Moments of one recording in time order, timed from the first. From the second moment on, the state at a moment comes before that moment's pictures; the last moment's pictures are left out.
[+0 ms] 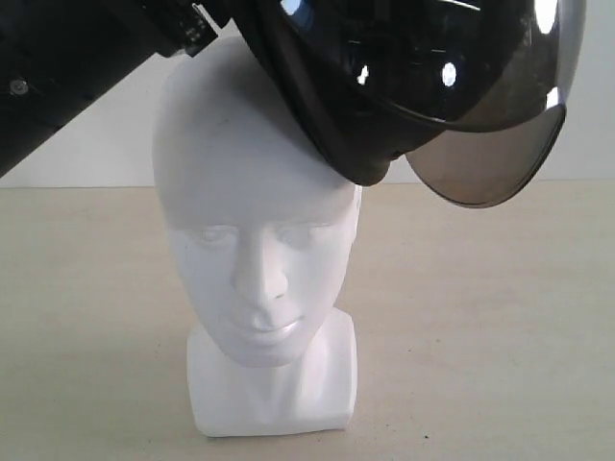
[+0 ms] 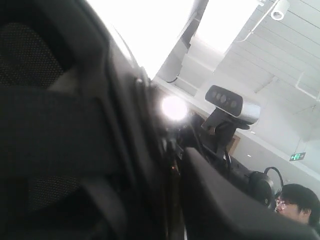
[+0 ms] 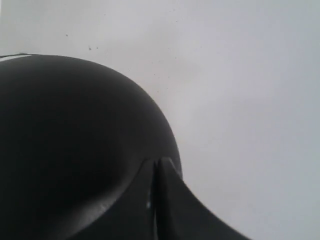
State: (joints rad) left arm -0.61 1.35 -0.81 0.57 -1.20 -1.26; right arm 0.48 1.01 -1.31 0.16 0.41 -0.46
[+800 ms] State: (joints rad) left arm -0.53 1.30 -0.72 0.59 -1.23 -1.26; right arm 0.48 1.10 -1.31 0.35 0.34 -0.58
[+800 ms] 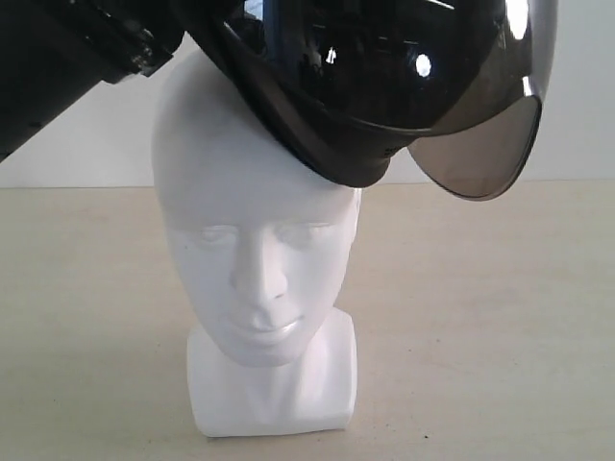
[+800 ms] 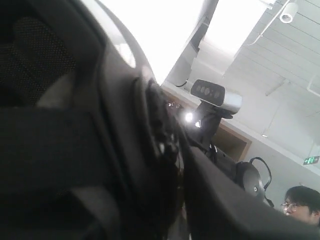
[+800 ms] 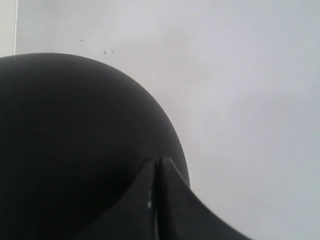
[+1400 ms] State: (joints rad) left arm -0.49 1.28 -0.67 0.58 -1.24 -1.25; right arm 0.54 1.14 -1.31 0.43 0.26 -0.63
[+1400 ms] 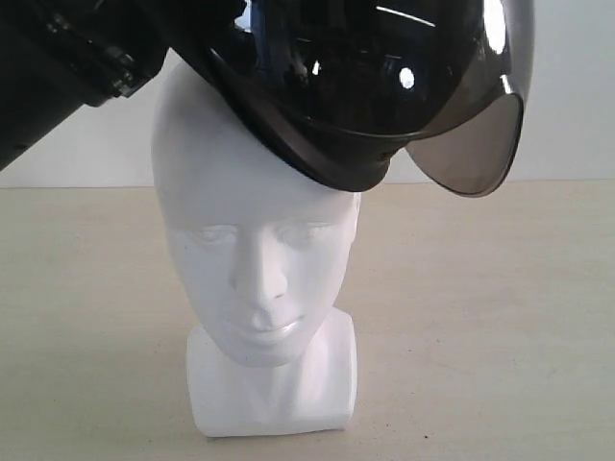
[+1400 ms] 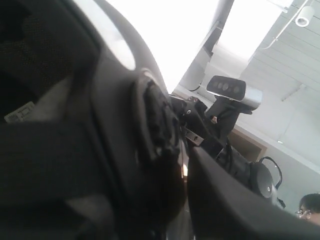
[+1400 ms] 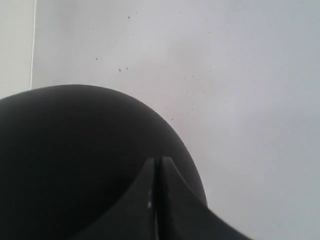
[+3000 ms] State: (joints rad) left arm -0.40 1.10 -0.37 0.54 -1.19 -1.15; right arm 0.64 1.32 -1.43 0.57 0.24 -0.68
